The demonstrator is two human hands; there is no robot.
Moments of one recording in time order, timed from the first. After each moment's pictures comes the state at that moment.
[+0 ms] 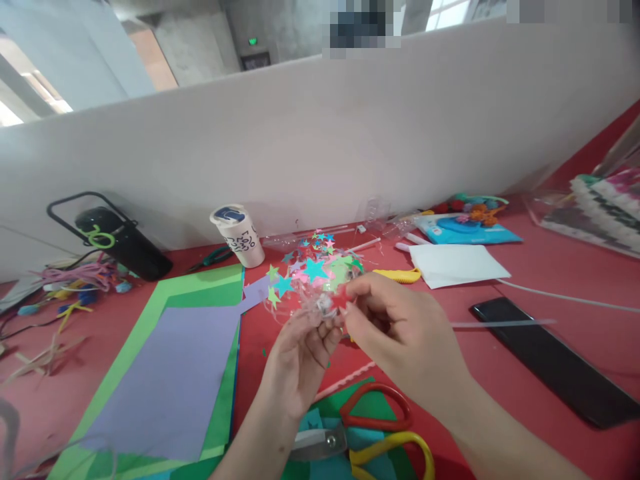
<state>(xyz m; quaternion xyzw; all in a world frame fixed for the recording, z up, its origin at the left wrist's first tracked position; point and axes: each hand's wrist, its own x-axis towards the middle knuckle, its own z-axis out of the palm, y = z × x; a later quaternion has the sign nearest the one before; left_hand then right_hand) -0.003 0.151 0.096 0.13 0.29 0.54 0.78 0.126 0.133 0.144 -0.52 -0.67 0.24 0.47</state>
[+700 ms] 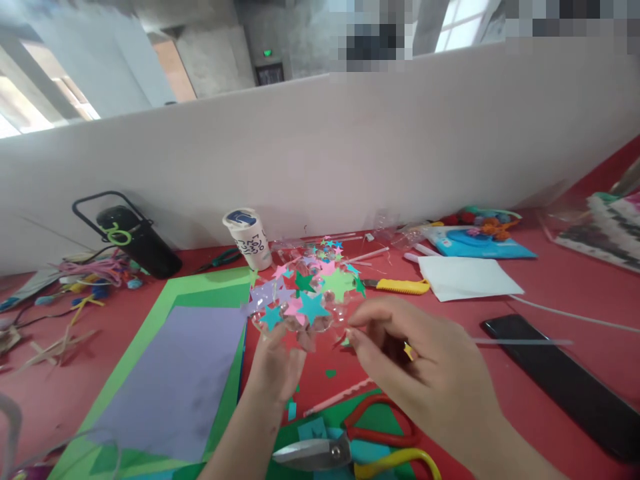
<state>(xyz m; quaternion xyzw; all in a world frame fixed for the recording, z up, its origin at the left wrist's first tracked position) -0.027 0.163 0.099 0.17 0.41 0.59 0.68 0.124 0.121 0.150 -0.49 -0.72 0.17 0.46</state>
